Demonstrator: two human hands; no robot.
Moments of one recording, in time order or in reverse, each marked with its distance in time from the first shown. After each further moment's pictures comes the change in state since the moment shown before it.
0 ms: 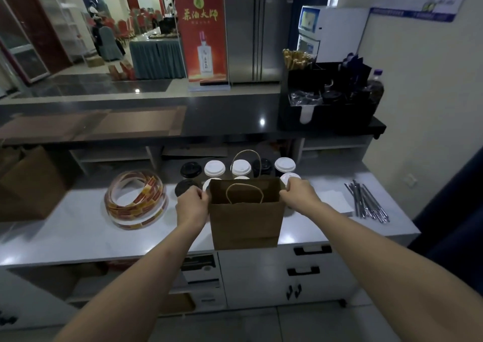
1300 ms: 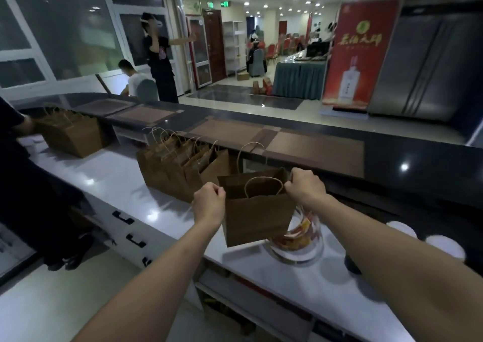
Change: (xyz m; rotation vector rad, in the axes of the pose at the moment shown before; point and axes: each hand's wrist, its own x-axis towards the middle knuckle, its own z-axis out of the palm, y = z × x) left_hand 0.167 -0.264 -0.318 0.002 0.481 -0.233; right_hand 0.034 -0.491 0.232 -0.088 -0.032 -0.626
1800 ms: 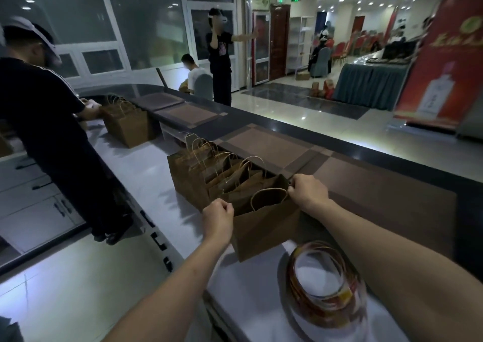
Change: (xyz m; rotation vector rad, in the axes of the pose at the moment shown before) left_hand 0.114 -0.016 0.054 0.054 0.122 -0.272; right_hand 0.196 -0.053 0.071 -0.035 -0.129 -0.274
